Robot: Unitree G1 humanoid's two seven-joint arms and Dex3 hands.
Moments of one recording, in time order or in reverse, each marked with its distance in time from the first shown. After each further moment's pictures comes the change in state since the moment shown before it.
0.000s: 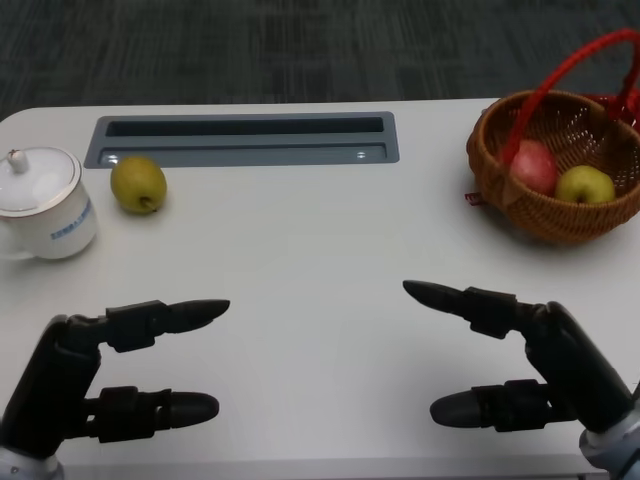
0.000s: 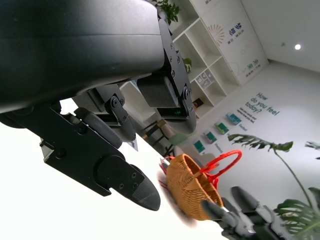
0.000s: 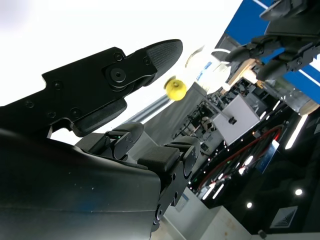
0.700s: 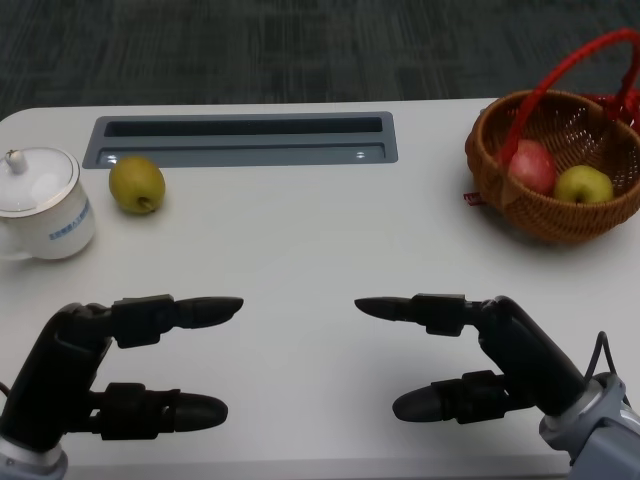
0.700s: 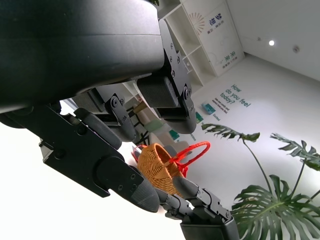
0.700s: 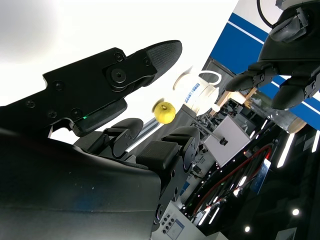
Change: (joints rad) left arm 0.011 -0.003 -0.026 -0.105 -0.179 0.030 -0.178; right arm -0.112 0.088 0.027 0.167 0.042 -0.040 0.110
